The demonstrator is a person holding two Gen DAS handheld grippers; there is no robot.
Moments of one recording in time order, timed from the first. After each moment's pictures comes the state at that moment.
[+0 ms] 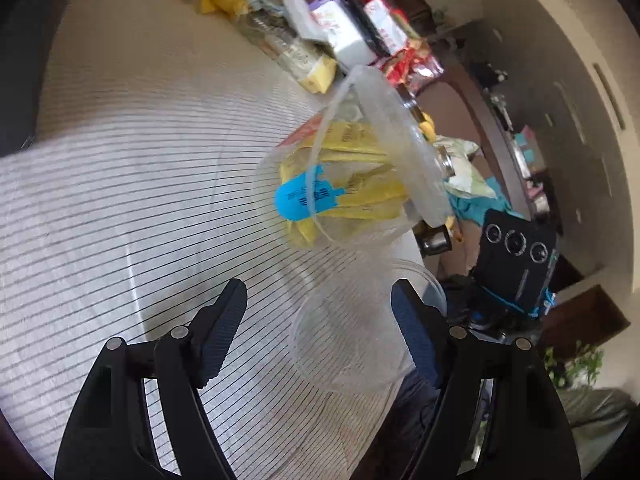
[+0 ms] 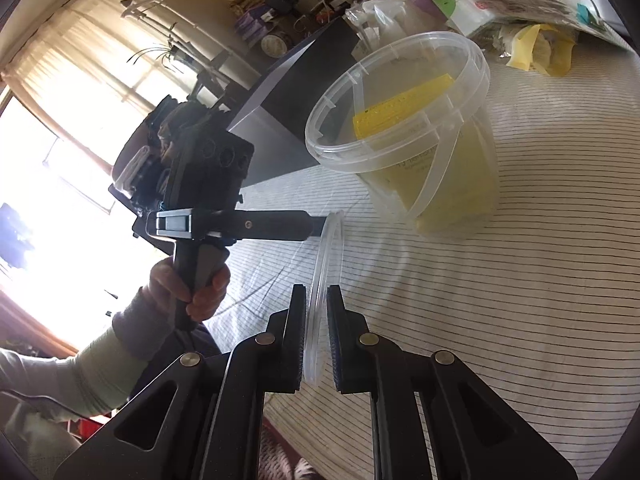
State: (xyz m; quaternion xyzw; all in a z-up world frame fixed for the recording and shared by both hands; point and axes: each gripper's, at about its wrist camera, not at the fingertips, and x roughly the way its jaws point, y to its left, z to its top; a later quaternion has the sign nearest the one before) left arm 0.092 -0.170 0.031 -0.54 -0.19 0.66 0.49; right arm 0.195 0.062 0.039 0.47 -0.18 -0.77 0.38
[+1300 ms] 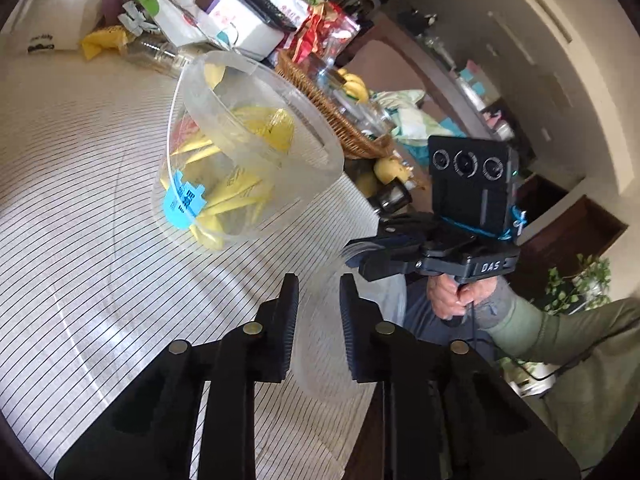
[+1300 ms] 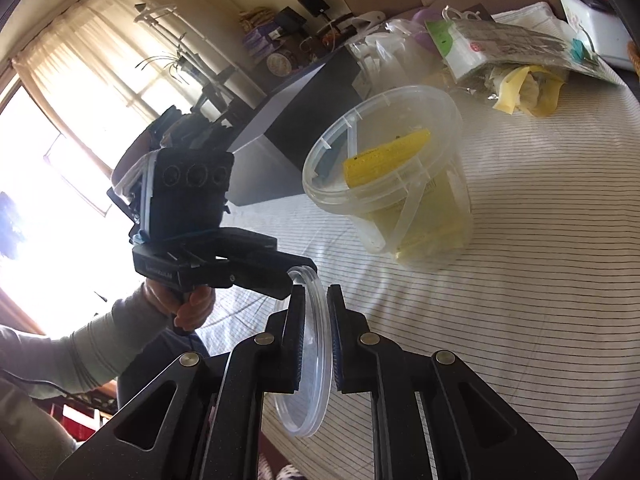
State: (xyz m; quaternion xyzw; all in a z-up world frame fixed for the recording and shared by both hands) left arm 0.119 -0.143 0.077 -0.50 -0.08 0.65 0.56; right arm 0.197 0.081 0.058 0.44 -0.17 -0.80 0.38
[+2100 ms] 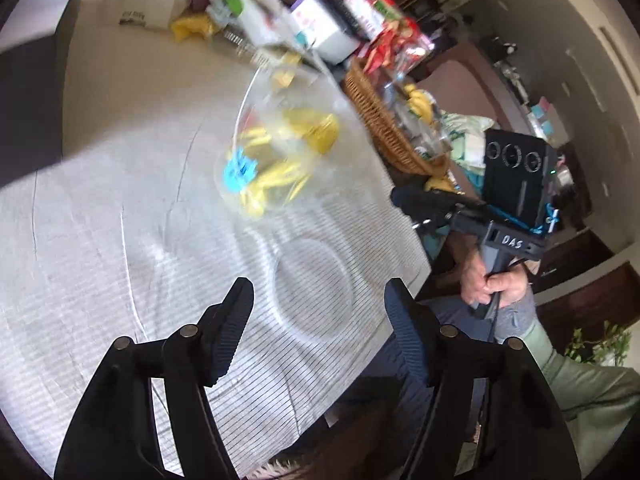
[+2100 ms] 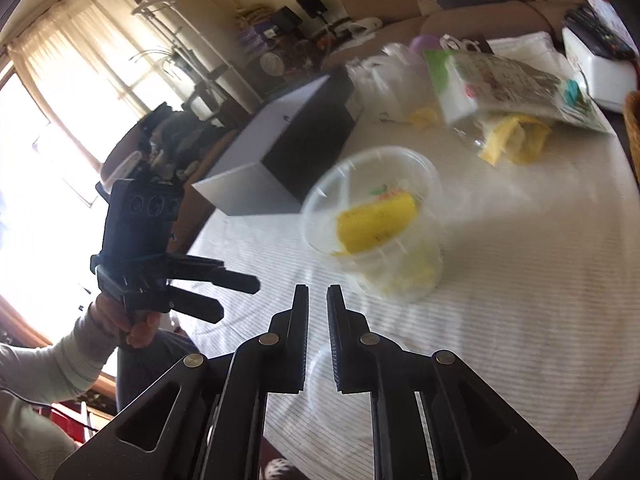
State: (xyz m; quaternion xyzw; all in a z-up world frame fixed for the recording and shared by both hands) left arm 0.139 -0.170 0.093 -0.58 -0.13 0.68 0.42; right arm 0.180 0.100 0.093 0.45 -0.13 -0.81 0.35
